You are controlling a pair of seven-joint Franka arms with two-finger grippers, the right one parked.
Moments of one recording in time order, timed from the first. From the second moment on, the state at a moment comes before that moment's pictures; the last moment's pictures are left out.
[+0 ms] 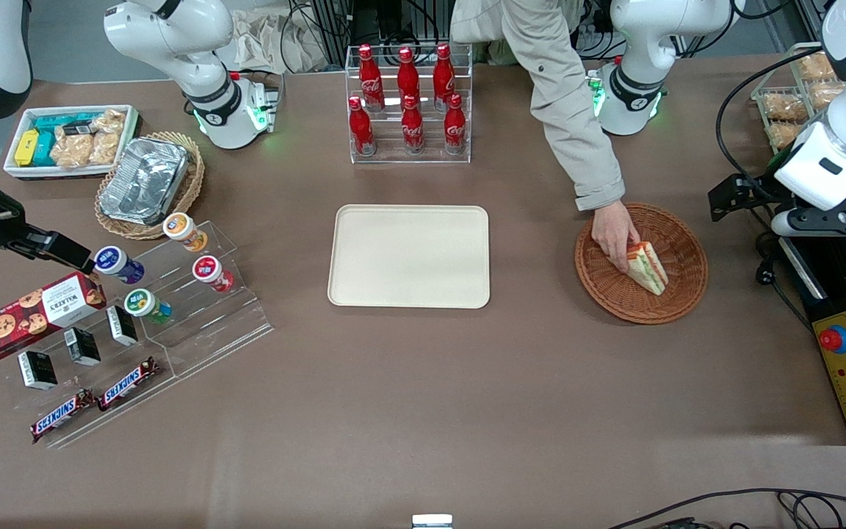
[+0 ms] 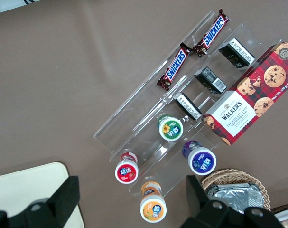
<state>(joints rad) -0.06 -0.08 -0.02 -1.77 -0.01 1.66 -0.05</state>
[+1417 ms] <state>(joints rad) -0.06 -0.29 -0.02 -2.40 -0.01 2.10 -0.37</state>
